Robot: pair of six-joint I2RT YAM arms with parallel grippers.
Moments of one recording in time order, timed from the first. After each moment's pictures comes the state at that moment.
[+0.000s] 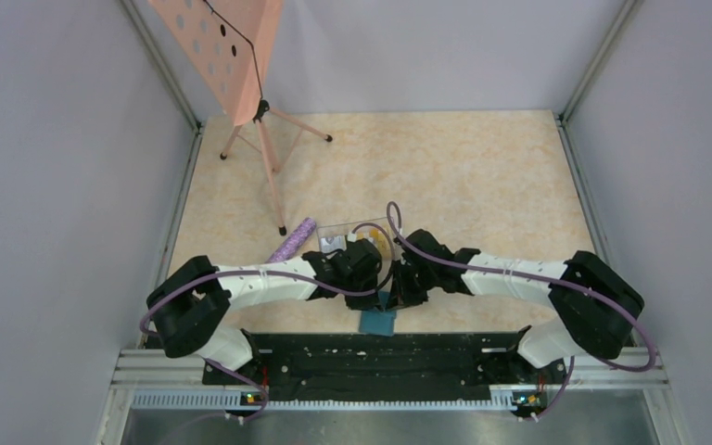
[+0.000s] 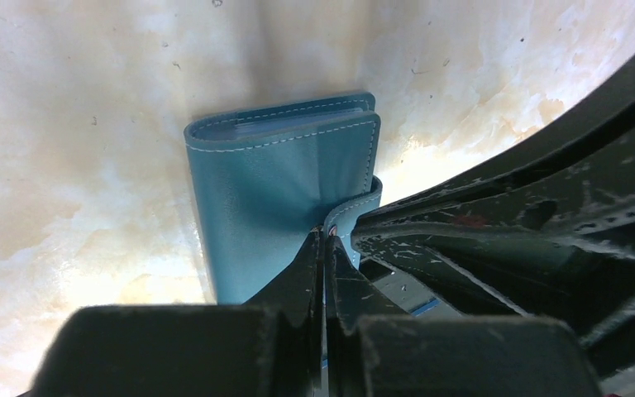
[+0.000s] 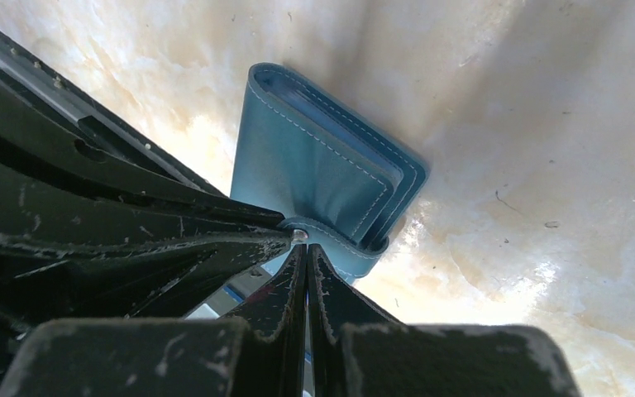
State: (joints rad) left arm -1.00 1.49 0.79 -0.33 0.10 -1.01; right arm 0.87 1.43 0.67 -0.21 -0.33 0.81
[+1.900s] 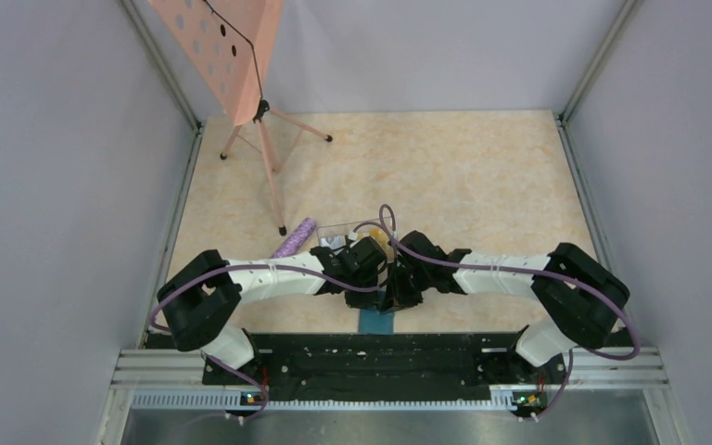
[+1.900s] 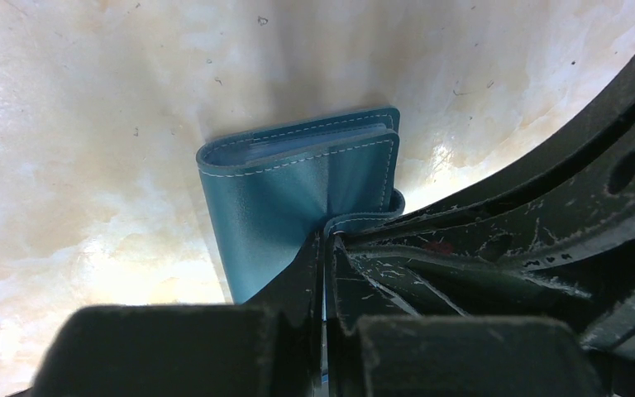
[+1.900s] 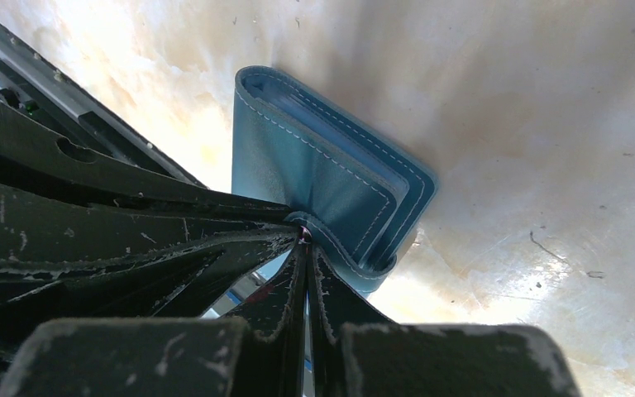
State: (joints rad) left arm -1.00 1.56 0.85 -0.41 0.06 -0.98; right arm 0.88 1.52 0.67 -0.13 -0.37 0.82
